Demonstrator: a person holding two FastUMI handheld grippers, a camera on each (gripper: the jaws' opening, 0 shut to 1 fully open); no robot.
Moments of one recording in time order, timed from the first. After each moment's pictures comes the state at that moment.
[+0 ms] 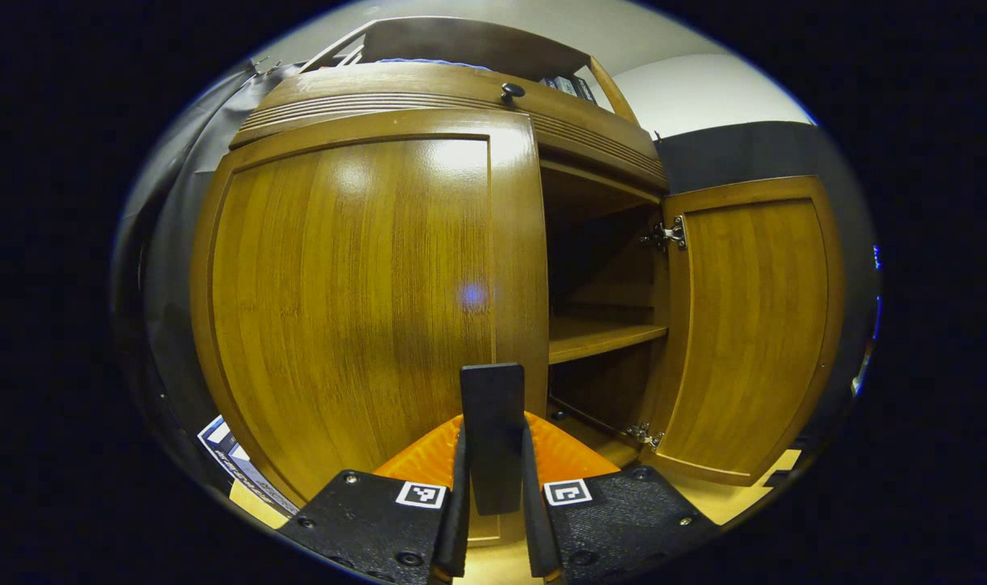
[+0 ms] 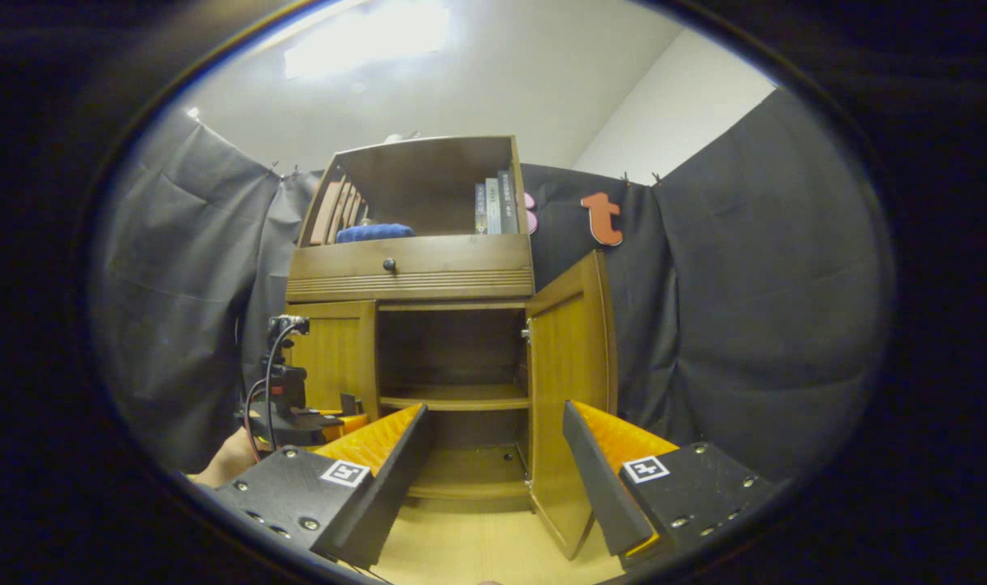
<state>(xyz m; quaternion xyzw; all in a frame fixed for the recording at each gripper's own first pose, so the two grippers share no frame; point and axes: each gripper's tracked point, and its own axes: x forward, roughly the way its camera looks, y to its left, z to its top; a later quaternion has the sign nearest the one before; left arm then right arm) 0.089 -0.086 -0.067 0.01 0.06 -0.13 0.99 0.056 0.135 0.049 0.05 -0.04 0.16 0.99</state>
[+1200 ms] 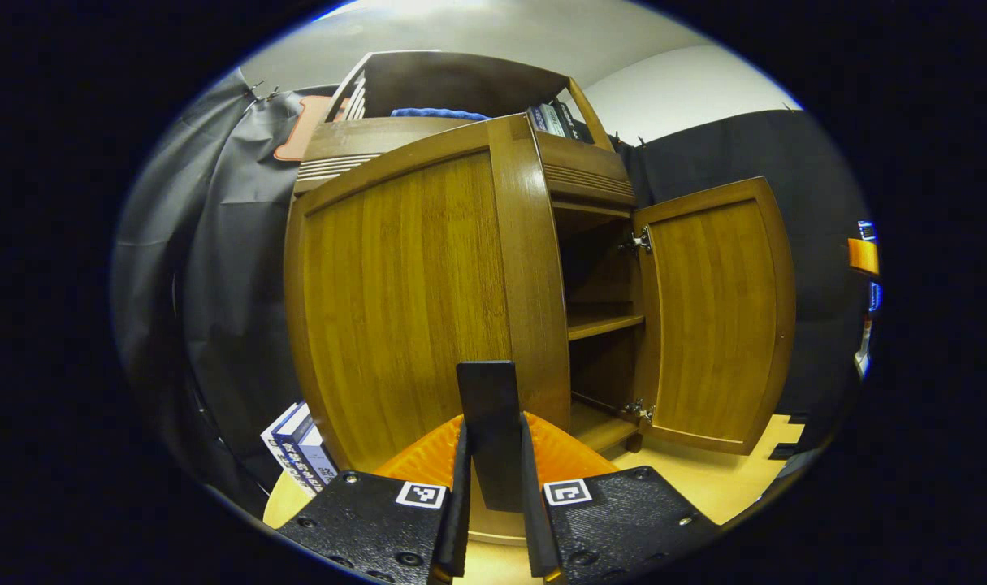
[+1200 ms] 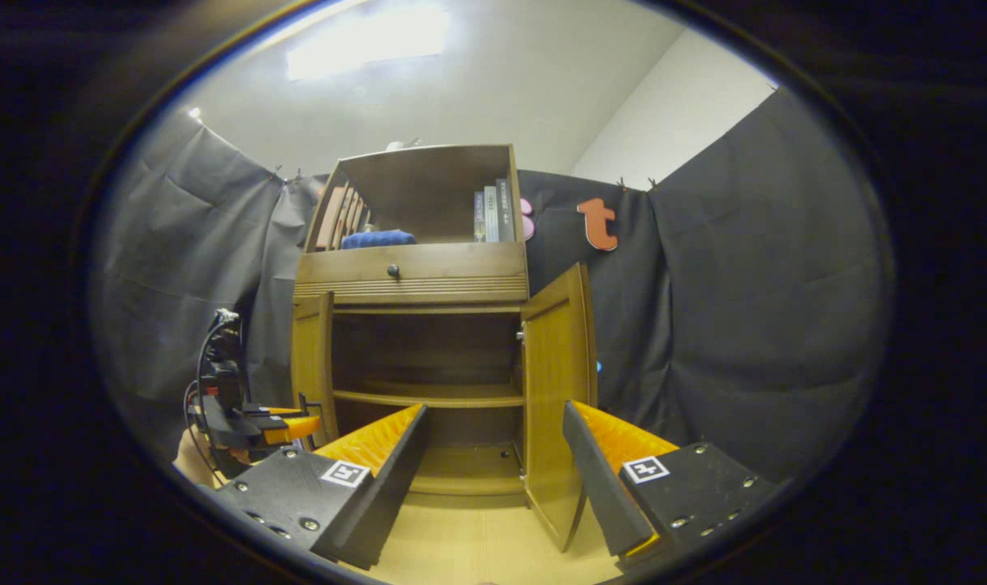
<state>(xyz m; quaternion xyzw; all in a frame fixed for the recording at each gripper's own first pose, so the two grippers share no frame) -0.007 -0.039 -0.052 0.04 0.03 -0.10 0.99 0.030 0.128 0.049 0.04 -0.03 0.16 0.99</state>
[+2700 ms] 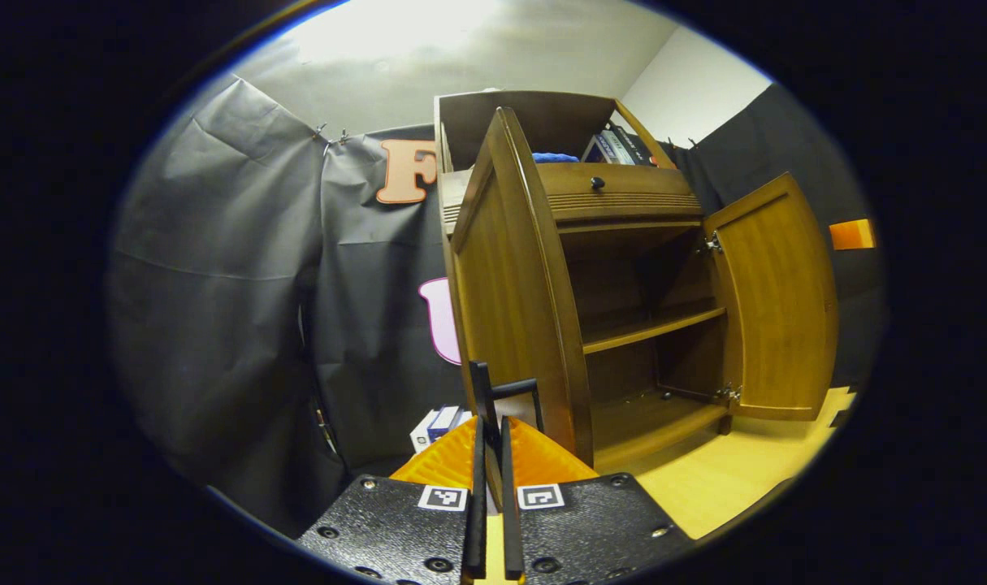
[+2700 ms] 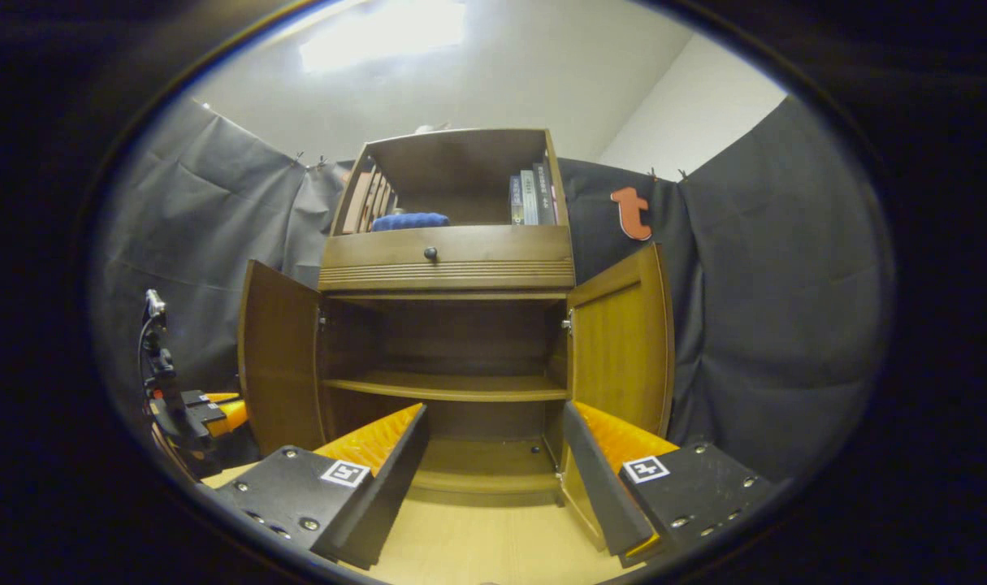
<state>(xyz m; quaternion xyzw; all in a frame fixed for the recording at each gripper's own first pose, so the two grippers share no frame) -0.093 0.091 -0.030 0.09 -0.02 0.04 0.99 0.037 0.196 0.037 0.04 -0.02 0.19 0.98</state>
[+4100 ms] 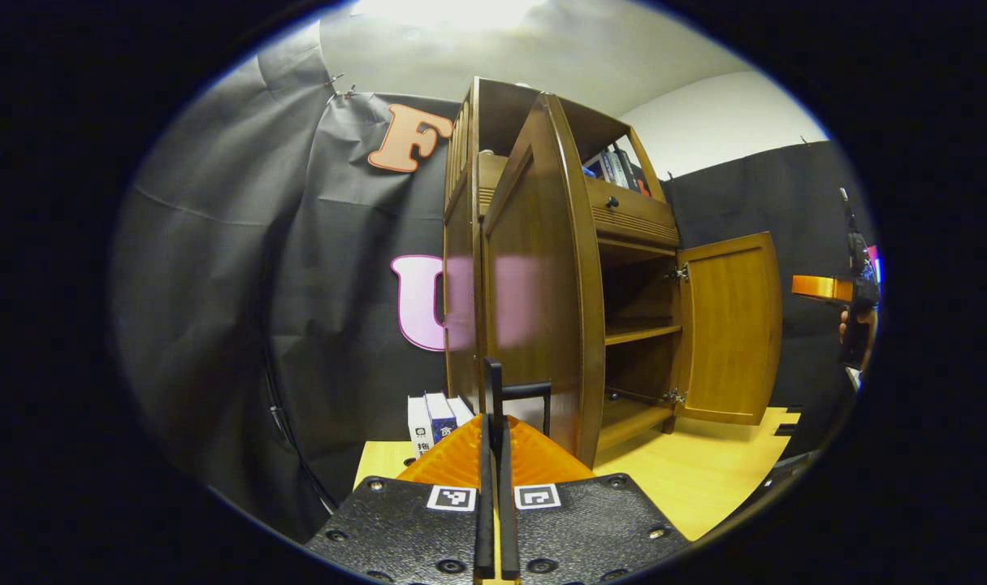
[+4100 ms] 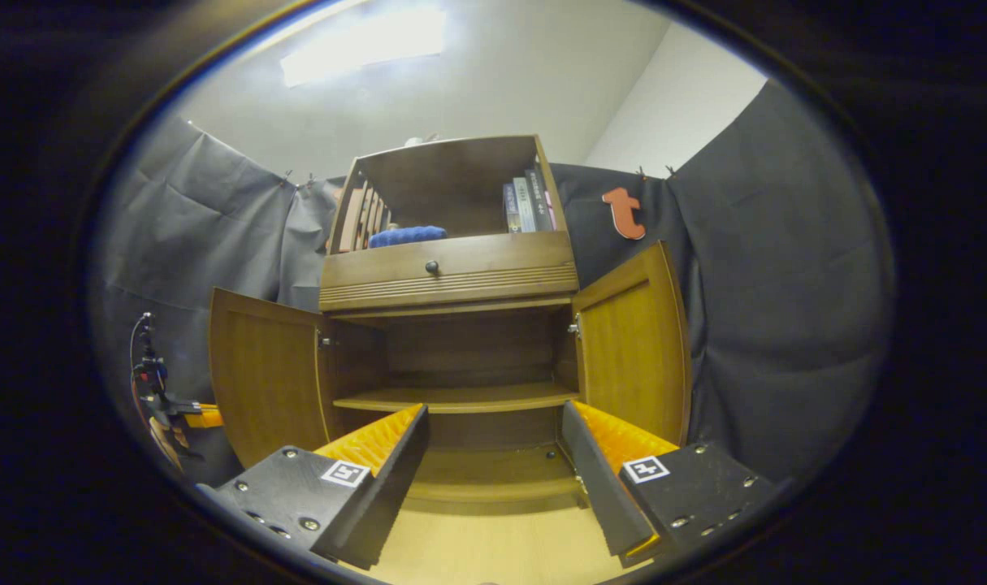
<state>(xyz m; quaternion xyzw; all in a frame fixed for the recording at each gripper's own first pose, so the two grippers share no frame) -0.104 0.171 -0.037 0.01 0.02 -0.09 1.00 0.030 0.211 0.044 0.08 -0.03 0.18 0.98</state>
